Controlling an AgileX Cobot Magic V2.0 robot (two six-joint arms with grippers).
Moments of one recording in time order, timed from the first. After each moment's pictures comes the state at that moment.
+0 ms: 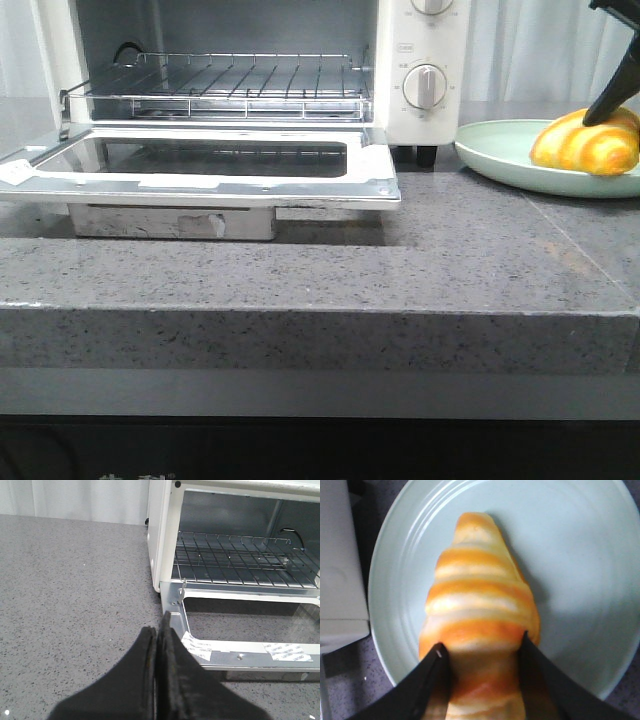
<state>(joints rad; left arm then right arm) -0.15 0.34 -0.40 -0.09 0.33 0.03 -0.09 1.46 -1.01 0.64 0.55 0.02</state>
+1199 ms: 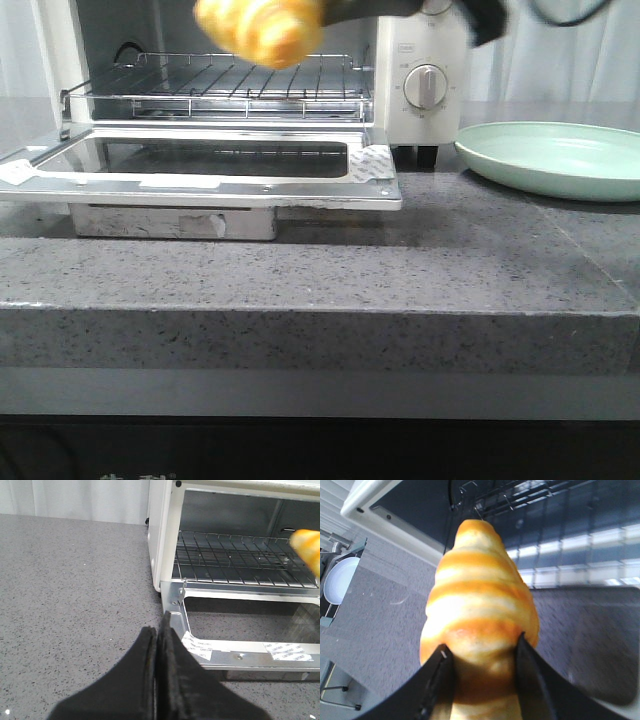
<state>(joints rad) -0.15 0.34 -0.40 -0.09 0.33 0.03 0.60 1.43 -1.06 0.94 0.16 -0.09</state>
